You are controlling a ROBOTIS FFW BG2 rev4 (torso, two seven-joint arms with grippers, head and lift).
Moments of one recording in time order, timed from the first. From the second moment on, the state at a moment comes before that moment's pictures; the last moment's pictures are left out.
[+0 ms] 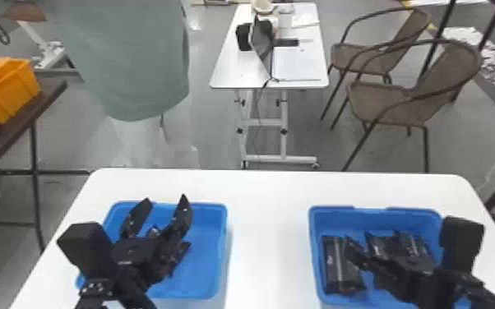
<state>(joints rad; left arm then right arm) 0.51 0.00 0.06 -2.08 0.22 0.15 -0.06 0.33 -0.01 -0.09 -1.97 -0.30 0.71 0.24</state>
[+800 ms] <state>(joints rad) 0.51 0.02 0.05 -2.08 0.23 0.15 -0.05 0.33 -0.02 -0.11 -1.88 -0.50 0.74 0.03</state>
